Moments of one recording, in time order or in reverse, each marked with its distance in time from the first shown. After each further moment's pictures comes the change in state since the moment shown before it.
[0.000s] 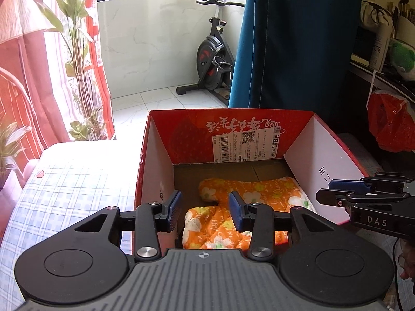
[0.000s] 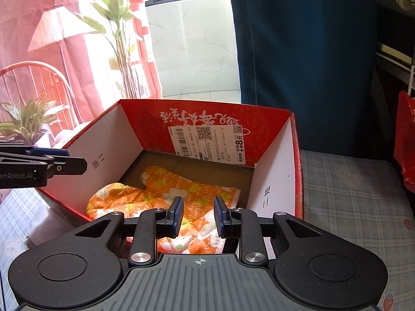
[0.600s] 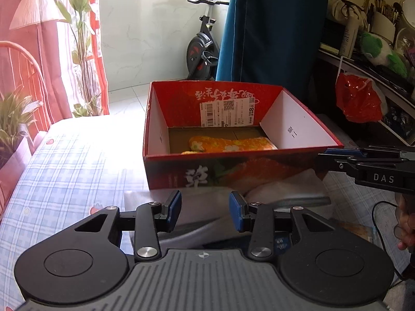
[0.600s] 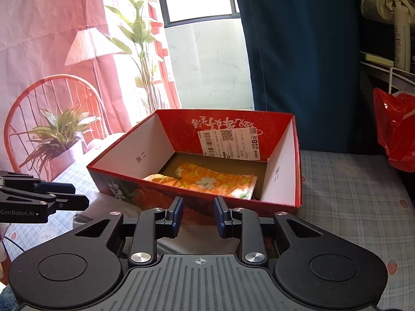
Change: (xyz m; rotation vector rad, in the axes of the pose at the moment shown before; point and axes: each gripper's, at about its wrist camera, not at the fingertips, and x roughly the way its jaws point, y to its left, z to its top) left arm -0.081 0.001 -0.077 -0.008 0.006 -0.060; right arm -0.081 0.023 -0.048 0.017 -0.098 0.075
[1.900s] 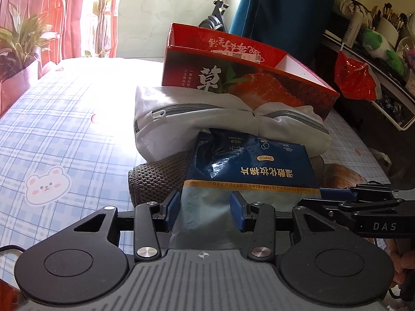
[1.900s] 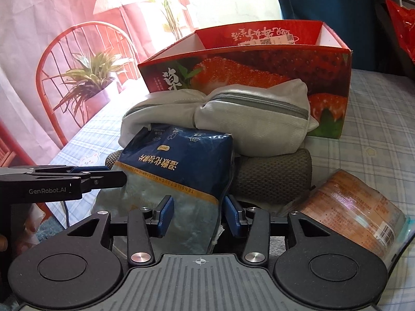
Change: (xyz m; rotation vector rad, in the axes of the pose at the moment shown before) left arm -0.005 0.018 -0.113 -0.136 0.041 -0.053; right arm -0.015 0.047 -0.106 0.059 0.200 0.128
